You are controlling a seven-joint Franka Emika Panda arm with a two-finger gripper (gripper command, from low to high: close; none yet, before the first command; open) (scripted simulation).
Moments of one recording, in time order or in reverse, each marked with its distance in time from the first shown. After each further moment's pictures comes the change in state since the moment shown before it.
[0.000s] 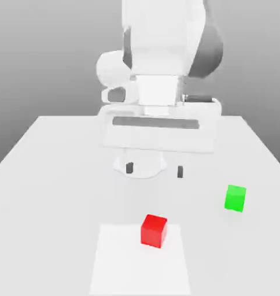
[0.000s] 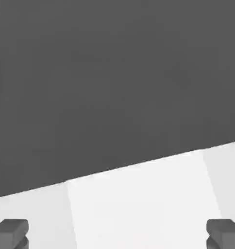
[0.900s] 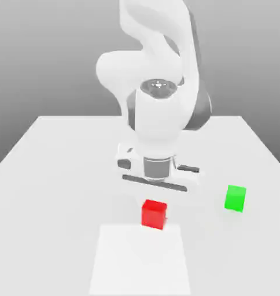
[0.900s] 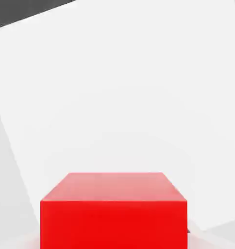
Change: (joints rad) arm 0.151 0.116 -0.004 -0.100 0.028 0.078 0.057
